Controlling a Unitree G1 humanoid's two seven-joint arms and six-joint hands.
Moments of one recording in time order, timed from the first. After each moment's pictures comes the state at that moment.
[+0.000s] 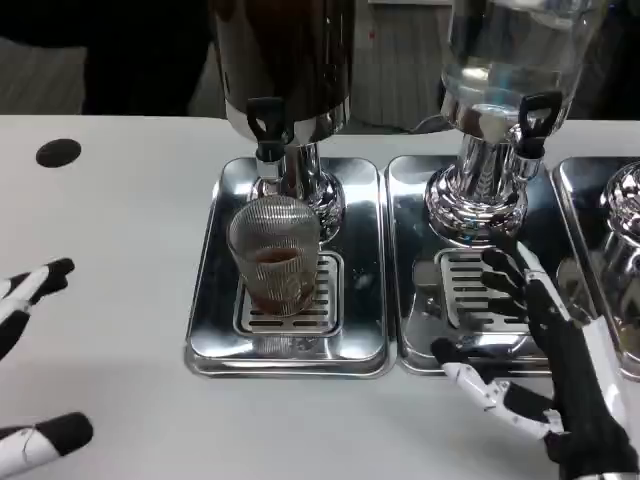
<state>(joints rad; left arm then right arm) 0.54 0.70 0.47 -0.03 0.16 -0.70 -0.33 0.16 -0.10 0.01 0.38 -0.37 -0.74 -0.20</state>
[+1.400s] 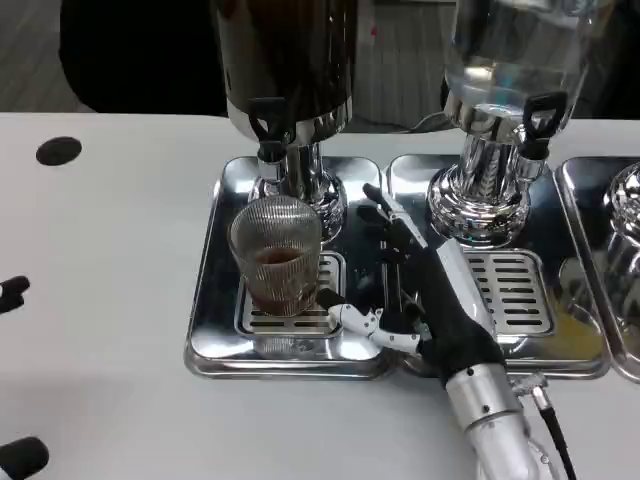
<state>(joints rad) 0.59 0.70 0.54 0.06 0.13 -0.81 -0.34 -0.32 -0.03 0.19 0.86 -0.42 -0.66 -0.31</state>
